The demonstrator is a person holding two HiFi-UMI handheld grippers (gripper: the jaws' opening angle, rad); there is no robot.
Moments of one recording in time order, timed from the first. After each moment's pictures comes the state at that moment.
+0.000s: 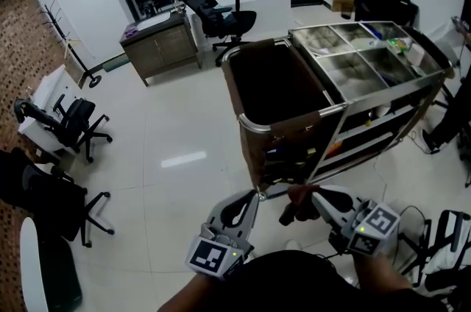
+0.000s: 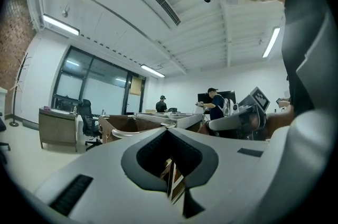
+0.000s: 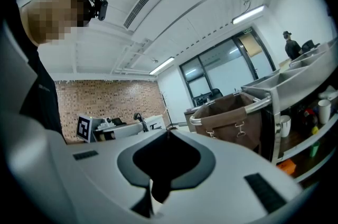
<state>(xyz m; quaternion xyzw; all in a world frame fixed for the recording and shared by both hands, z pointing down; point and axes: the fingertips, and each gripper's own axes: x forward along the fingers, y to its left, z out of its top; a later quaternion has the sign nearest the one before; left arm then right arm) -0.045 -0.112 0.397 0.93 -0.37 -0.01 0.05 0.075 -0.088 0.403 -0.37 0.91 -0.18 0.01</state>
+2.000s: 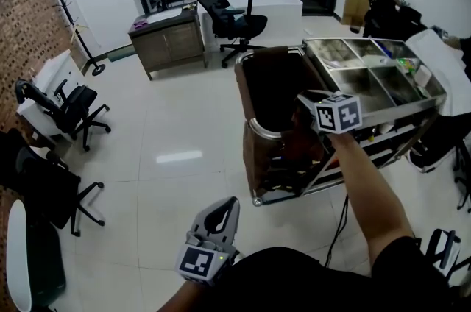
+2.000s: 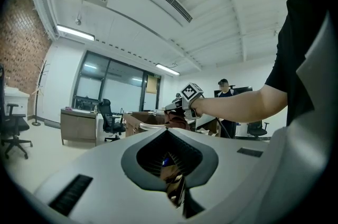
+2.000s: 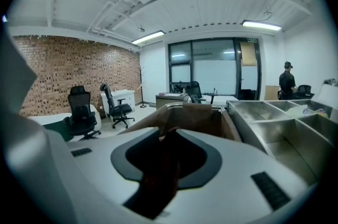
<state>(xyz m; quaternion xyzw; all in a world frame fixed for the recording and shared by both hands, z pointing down) -0.110 -0.119 0.415 0.89 -0.46 0.01 0.07 0.089 -0.392 0.404 -0.49 0.85 -0.12 -0.17</state>
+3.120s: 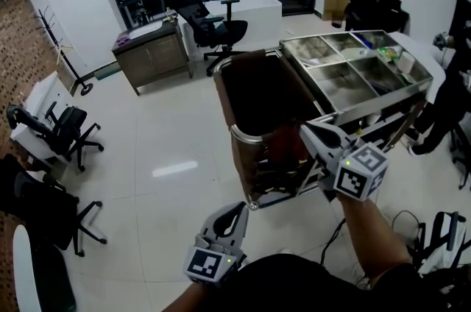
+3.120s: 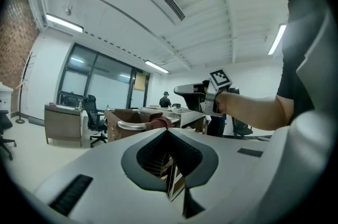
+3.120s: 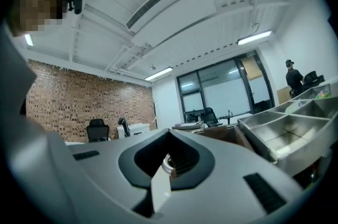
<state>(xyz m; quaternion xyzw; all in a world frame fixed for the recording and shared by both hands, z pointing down) -0.054 -0.114 0.418 0.92 -0.39 0.02 0.07 0.090 -0.226 0.325 -0.43 0.90 -0.09 0.02</state>
